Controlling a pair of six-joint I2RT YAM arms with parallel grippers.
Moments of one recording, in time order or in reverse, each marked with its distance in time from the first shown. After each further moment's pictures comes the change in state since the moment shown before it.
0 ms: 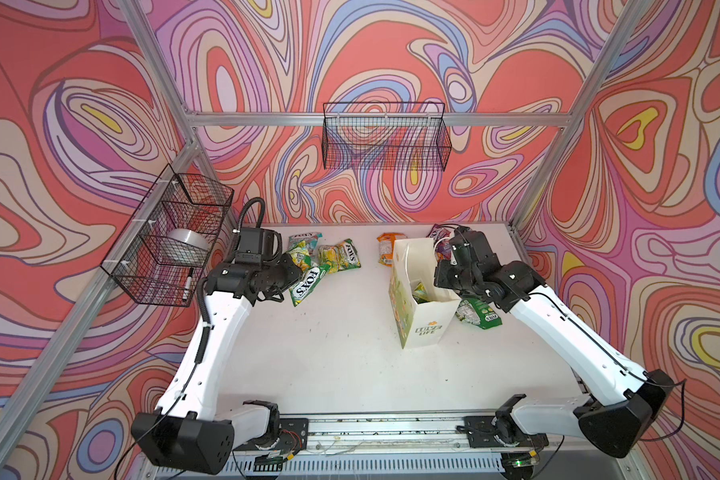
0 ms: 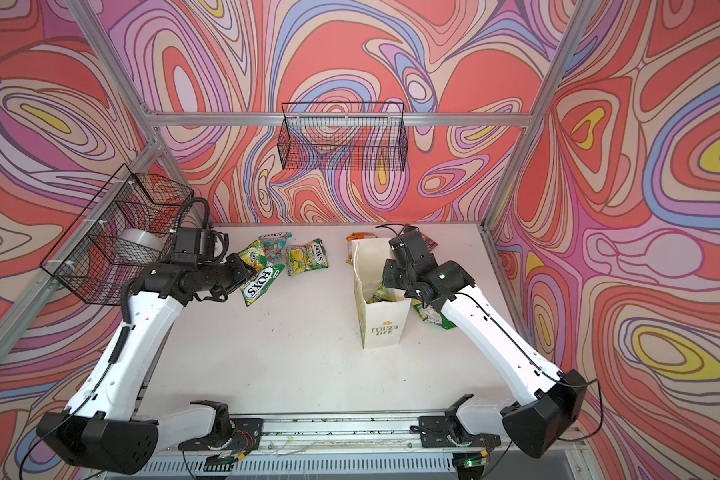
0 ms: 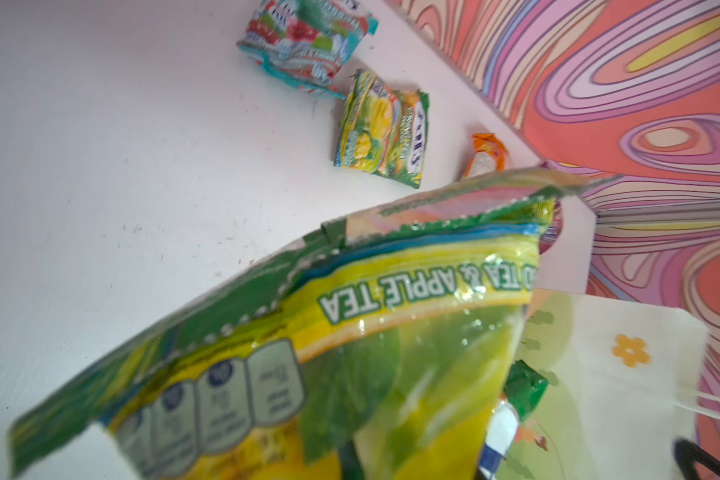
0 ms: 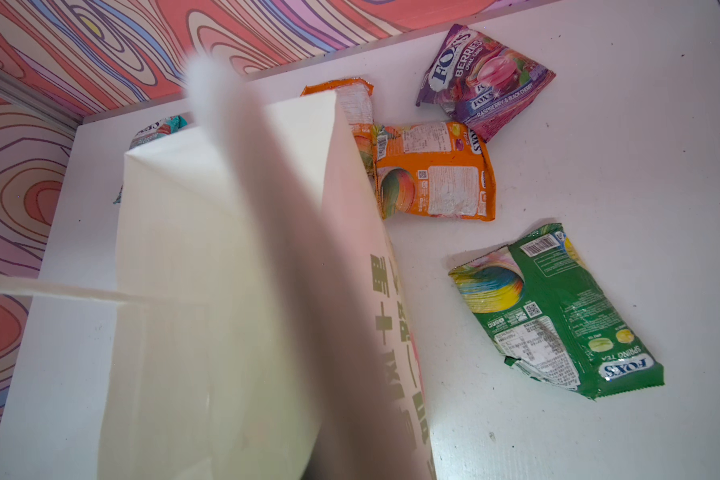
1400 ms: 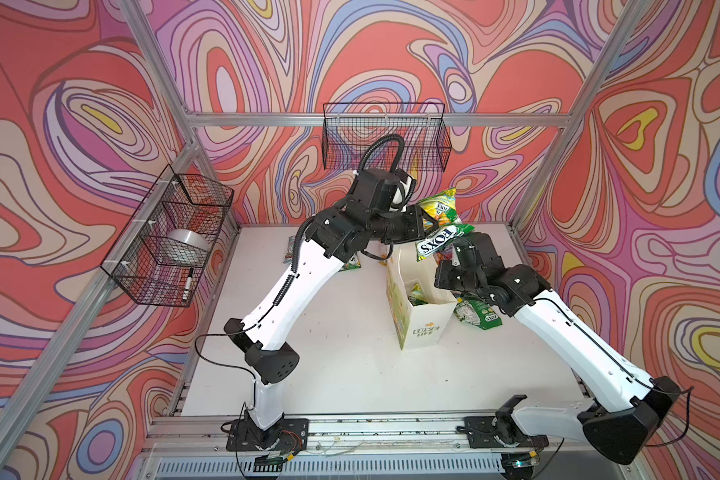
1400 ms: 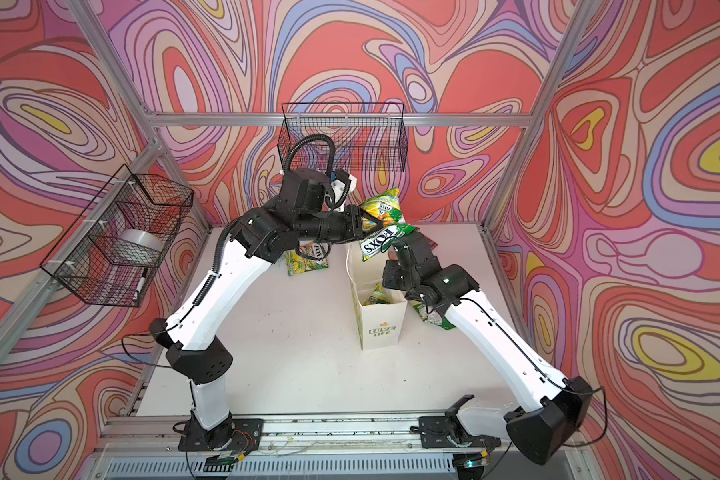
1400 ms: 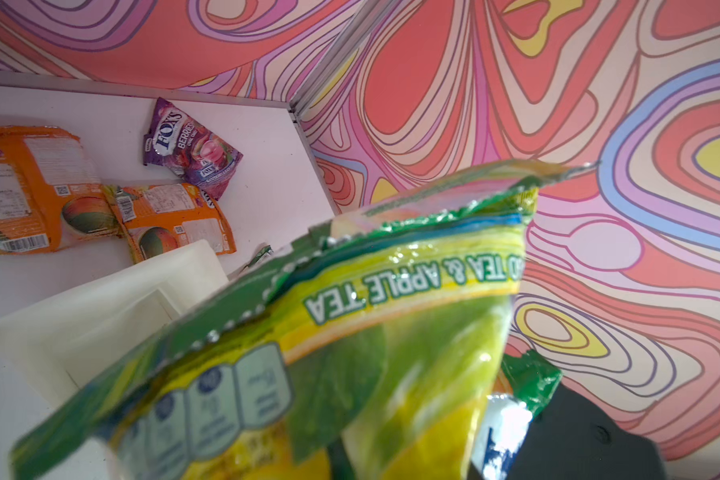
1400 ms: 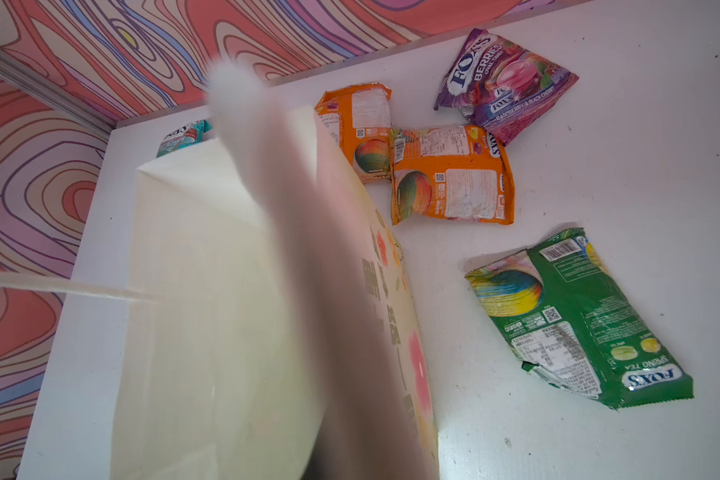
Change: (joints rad) left arm -0.643 0.686 0.985 0.071 0.123 -0.051; right arm 0.000 -0.036 -0.021 0.027 -0.037 0.001
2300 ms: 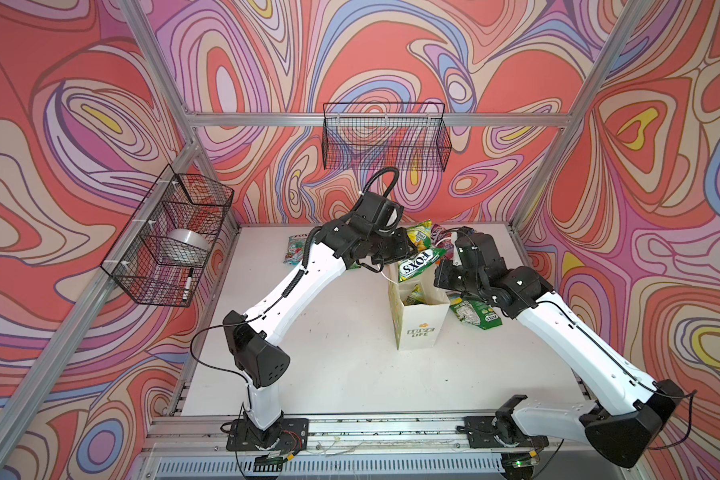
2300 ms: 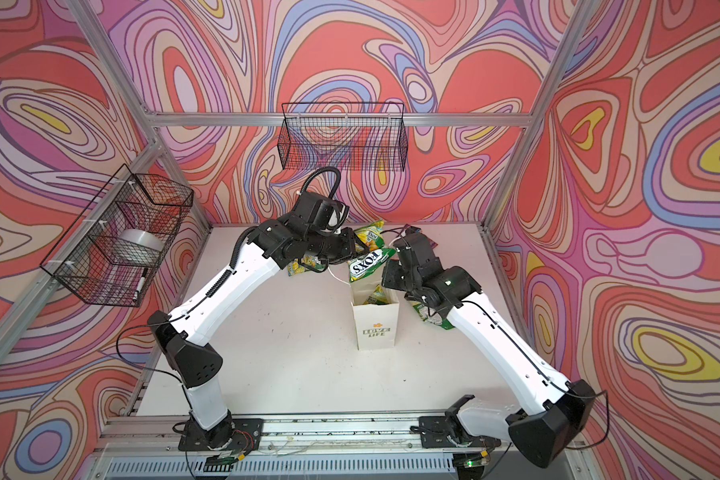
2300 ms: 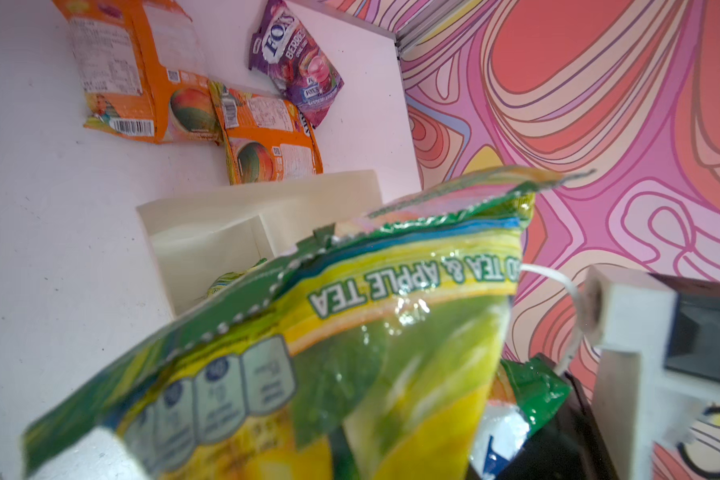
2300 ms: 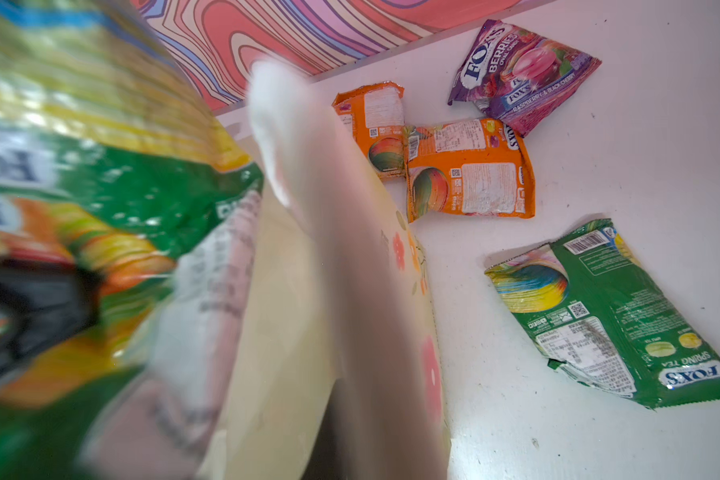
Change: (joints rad) left arm 0.034 -0.048 -0.254 -0.027 -0.060 -0.013; right arm 0.000 -0.014 -0.013 0.028 -0.035 0.045
